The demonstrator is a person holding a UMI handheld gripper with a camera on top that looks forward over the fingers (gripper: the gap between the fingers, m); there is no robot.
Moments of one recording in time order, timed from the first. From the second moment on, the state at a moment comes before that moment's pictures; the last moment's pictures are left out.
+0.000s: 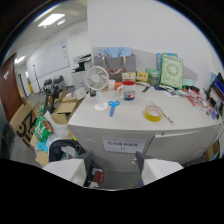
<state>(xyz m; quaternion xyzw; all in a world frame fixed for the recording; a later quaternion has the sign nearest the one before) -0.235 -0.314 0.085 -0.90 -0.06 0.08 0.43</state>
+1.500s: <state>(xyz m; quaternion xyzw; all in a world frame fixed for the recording) -0.099 -0.099 0.020 -0.91 -0.03 0.02 0.41</state>
